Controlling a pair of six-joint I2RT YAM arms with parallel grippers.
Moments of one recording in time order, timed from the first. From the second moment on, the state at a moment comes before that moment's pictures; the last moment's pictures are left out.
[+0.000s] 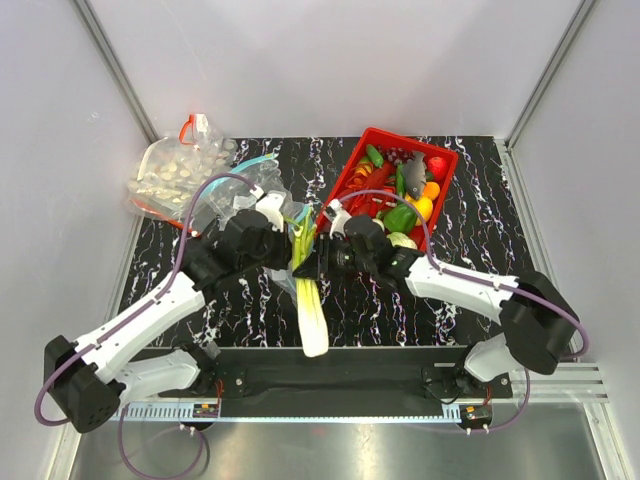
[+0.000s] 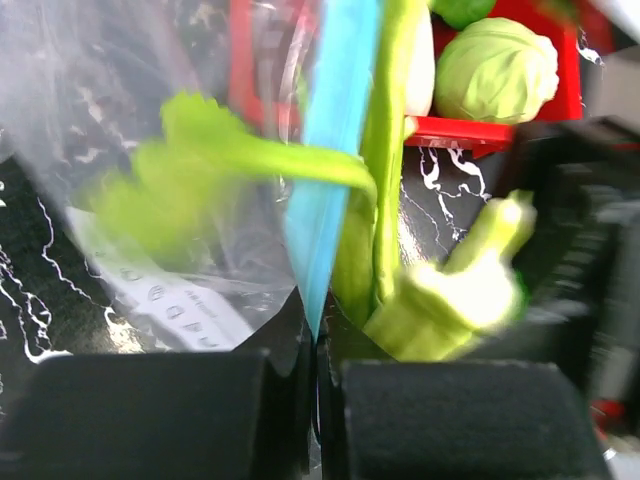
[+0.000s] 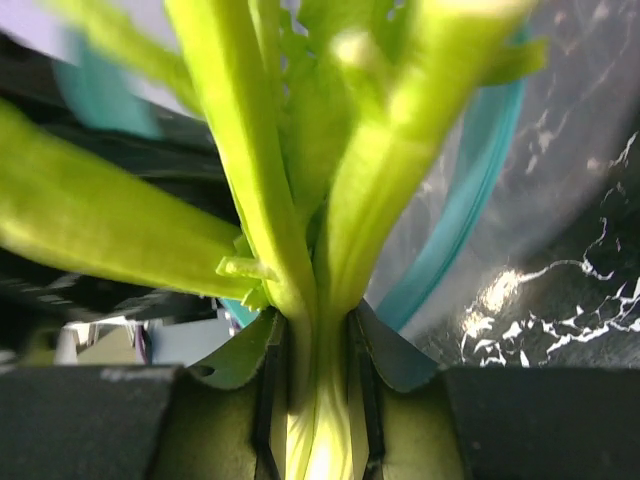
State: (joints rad) left arm -0.71 1.07 0.91 -0.43 -0.04 -0.40; right arm 0.88 1.45 0.91 0.12 -0.31 0.84
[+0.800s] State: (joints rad) left arm -0.72 1.22 1.08 -0.62 0.10 -0.21; right arm 0.95 1.50 1.04 -0.26 -0.26 0.56
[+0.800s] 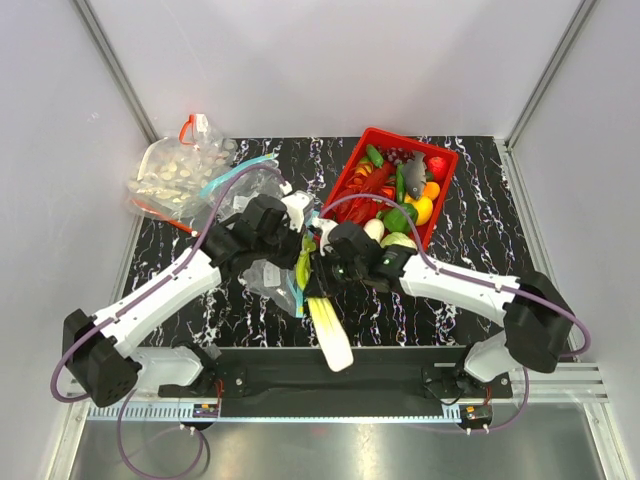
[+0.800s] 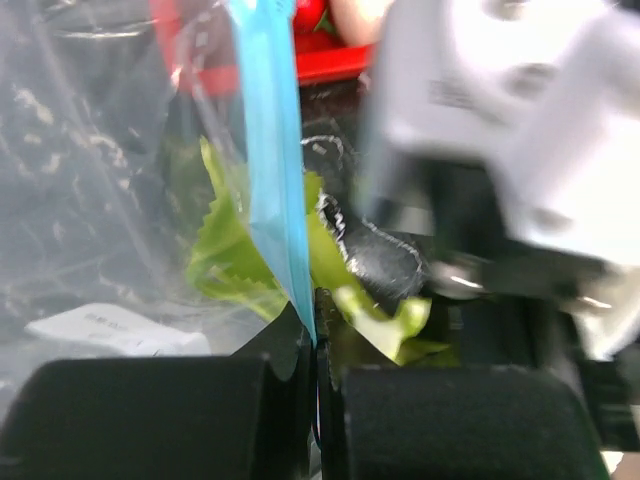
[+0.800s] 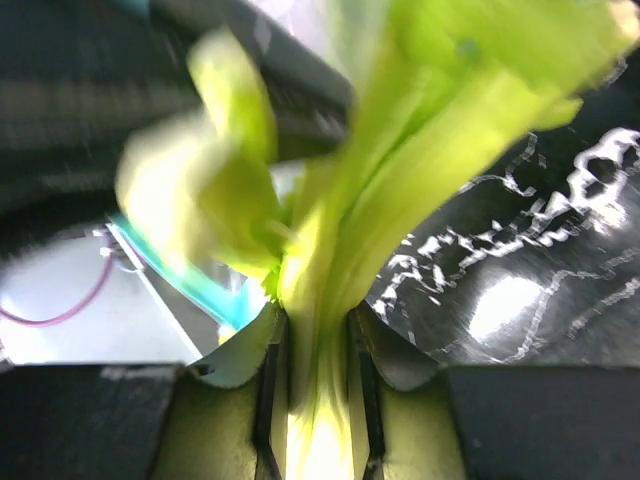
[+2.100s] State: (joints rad) left arm -0.70 1.30 1.21 -0.82 0.11 -0.12; right arm 0.96 0.98 0.75 -0.20 0.02 0.44
